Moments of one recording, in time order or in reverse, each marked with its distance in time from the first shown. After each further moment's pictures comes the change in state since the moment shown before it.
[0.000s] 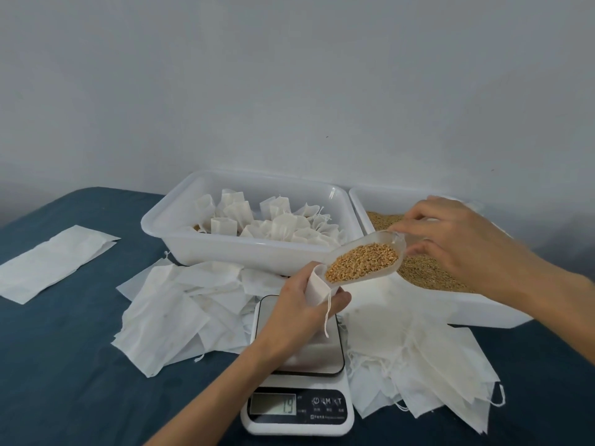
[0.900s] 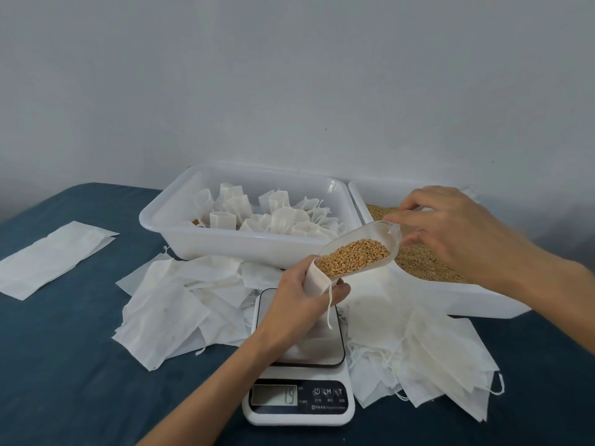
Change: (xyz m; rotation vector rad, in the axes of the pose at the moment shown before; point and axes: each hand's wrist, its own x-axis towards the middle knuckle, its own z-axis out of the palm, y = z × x) left_hand 0.000 0.001 -0.002 -0.053 0.005 0.004; right_hand 0.005 -0.001 0.004 -0.072 0.026 0.002
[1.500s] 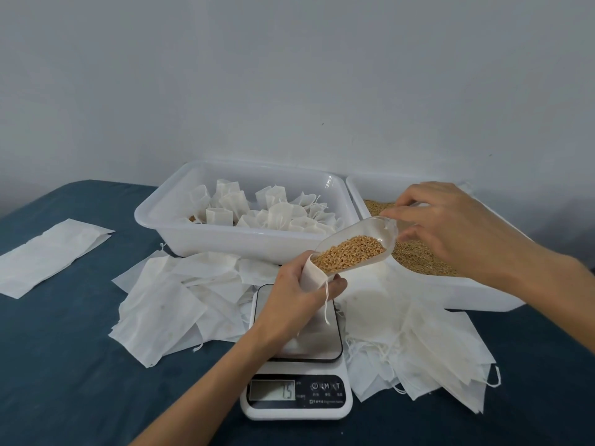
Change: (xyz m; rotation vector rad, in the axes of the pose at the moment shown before) left_hand 0.002 -0.004 -0.001 0.000 0.006 -0.012; right_hand -0.002 -0.005 -0.003 0.042 -0.018 0.022
